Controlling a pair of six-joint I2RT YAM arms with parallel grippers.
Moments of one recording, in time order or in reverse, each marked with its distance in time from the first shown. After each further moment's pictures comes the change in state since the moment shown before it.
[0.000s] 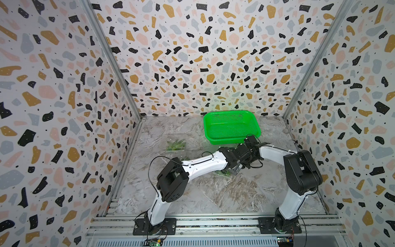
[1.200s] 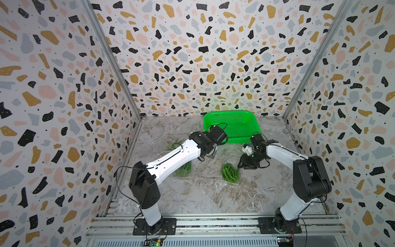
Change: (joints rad) left arm 0.238 -0.318 -0.059 -0.252 -0.115 -0.043; right arm -0.061 -0.127 0.076 -0.254 0.229 -0.200
